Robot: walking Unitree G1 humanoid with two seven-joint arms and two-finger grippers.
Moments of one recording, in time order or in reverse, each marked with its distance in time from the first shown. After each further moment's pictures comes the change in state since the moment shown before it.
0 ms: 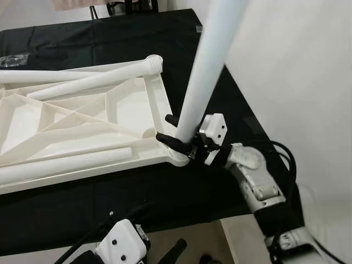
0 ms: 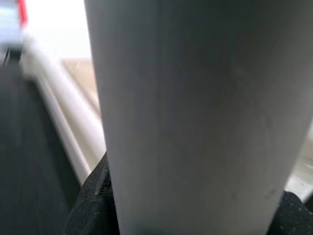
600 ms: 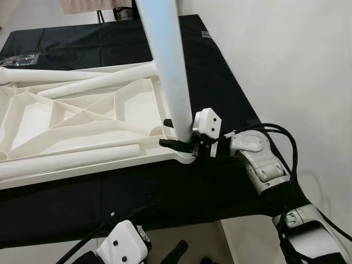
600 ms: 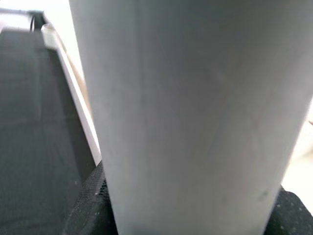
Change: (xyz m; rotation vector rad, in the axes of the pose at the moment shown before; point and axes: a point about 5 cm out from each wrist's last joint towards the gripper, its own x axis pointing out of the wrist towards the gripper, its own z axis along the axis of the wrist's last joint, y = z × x) left arm 0.000 -0.002 0.000 -0.005 -0.001 -0.007; right arm 0.000 -0.023 -0.004 0.101 0.106 0.039
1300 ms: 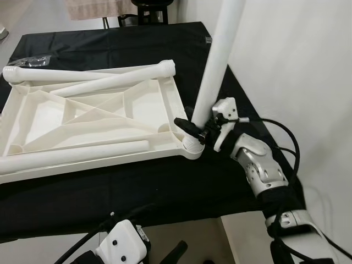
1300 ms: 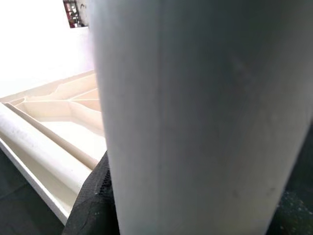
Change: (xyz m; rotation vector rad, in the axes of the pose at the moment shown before) left arm 0.000 0.002 0.000 0.000 0.002 0.000; right arm -0.015 -0.006 -0.028 0.226 -0.118 -0.315
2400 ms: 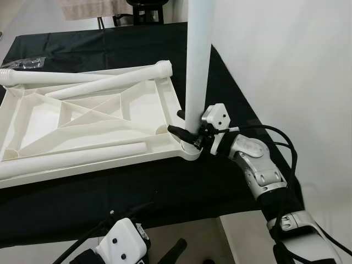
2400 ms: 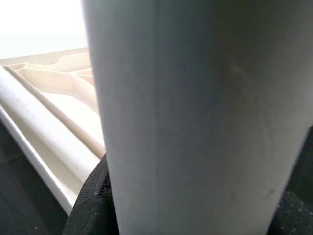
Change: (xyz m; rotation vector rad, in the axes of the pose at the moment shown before) left arm 0.001 0.001 0.001 0.004 -0.001 0.000; right arm 0.010 0.003 0.005 -0.113 0.088 0.031
